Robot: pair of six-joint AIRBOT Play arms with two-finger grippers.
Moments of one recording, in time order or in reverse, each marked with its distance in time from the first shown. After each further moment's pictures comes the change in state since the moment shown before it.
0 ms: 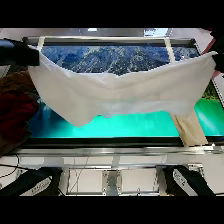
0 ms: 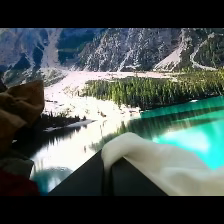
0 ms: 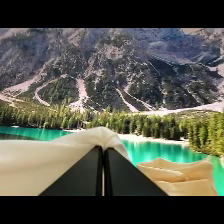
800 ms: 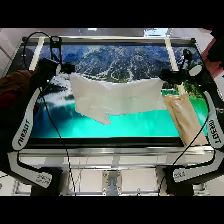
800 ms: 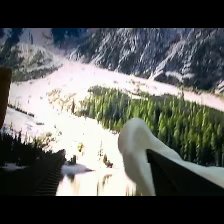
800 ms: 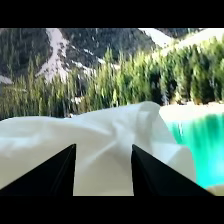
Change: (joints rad) left arm 0.097 -0.574 -0.136 0.188 0.640 -0.367; right arm 0.084 -0.717 -0.129 0.160 -0.479 0.075
